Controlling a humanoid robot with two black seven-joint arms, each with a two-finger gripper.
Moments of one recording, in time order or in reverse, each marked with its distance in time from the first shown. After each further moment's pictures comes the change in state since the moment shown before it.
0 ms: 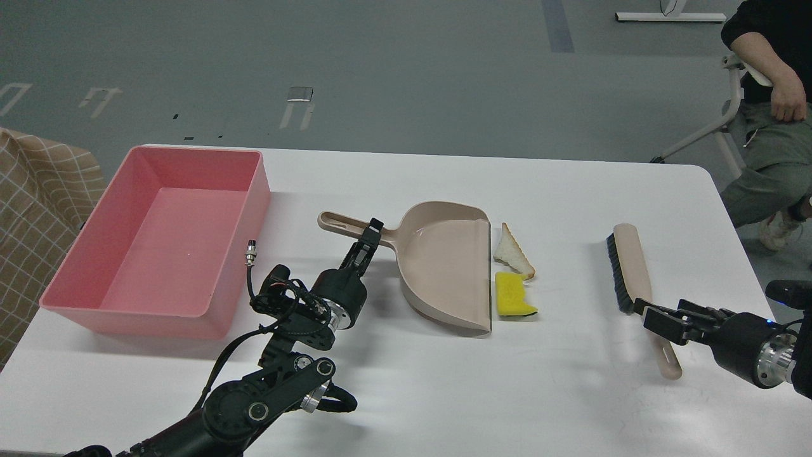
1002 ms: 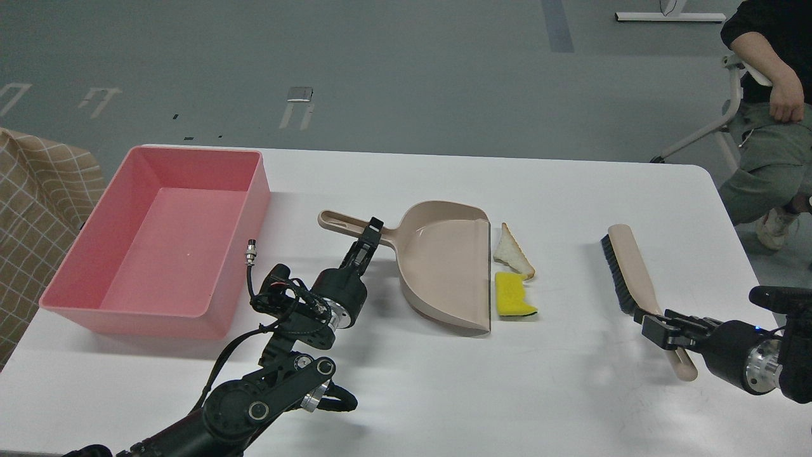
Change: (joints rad) left arm -0.002 0.000 0.000 0.000 0.000 0.004 0.000; right arm 0.012 0.013 -0.028 0.002 -0.008 0.034 -0.066
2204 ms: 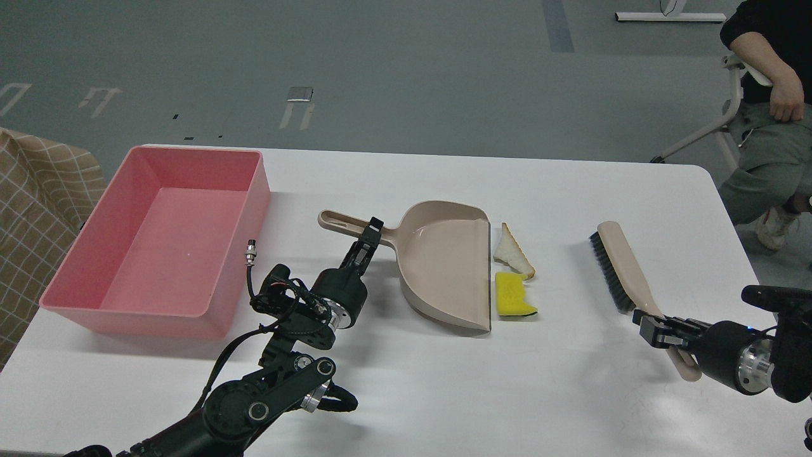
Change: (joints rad) left arm 0.001 0.000 0.000 -0.005 0.000 0.000 0.000; right arm 0.016 0.030 0.005 0.016 0.017 0.039 -0.021
